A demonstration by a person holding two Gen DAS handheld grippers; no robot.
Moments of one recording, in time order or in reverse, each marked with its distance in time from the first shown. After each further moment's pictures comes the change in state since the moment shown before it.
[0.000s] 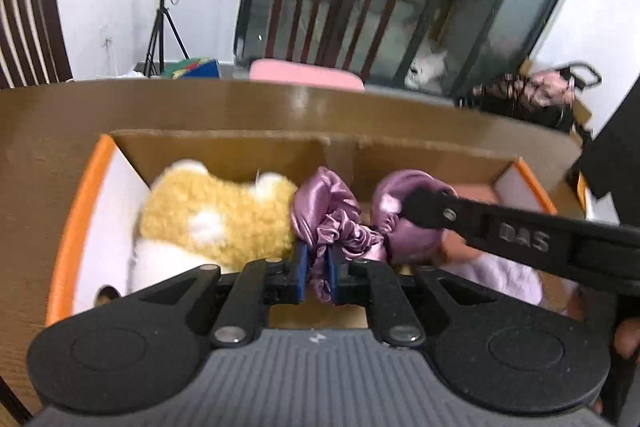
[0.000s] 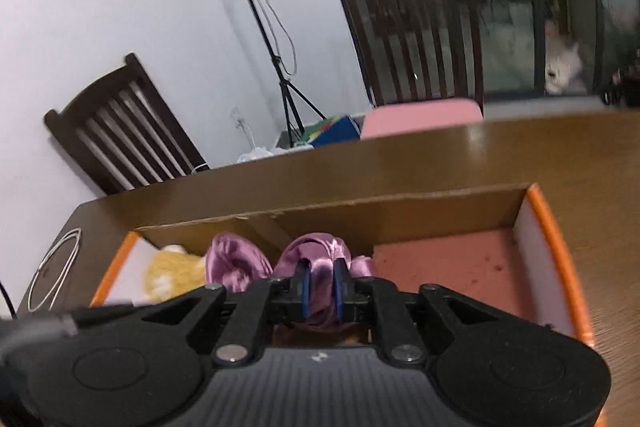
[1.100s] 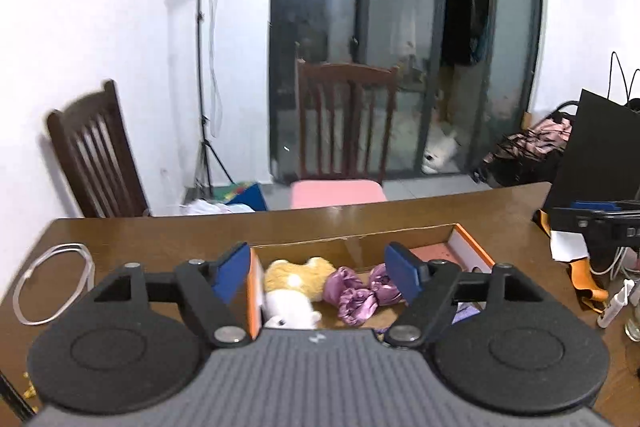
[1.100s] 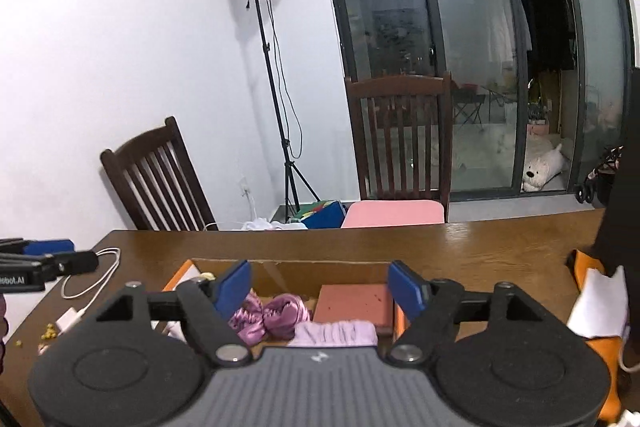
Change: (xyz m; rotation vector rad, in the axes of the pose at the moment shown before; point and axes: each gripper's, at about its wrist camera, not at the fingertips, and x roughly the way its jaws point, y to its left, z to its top) left arm -0.247 -0.026 -0.045 0.134 -0.355 0.140; right arm -0.245 -0.008 -0.026 -0.167 -0.269 -0.032
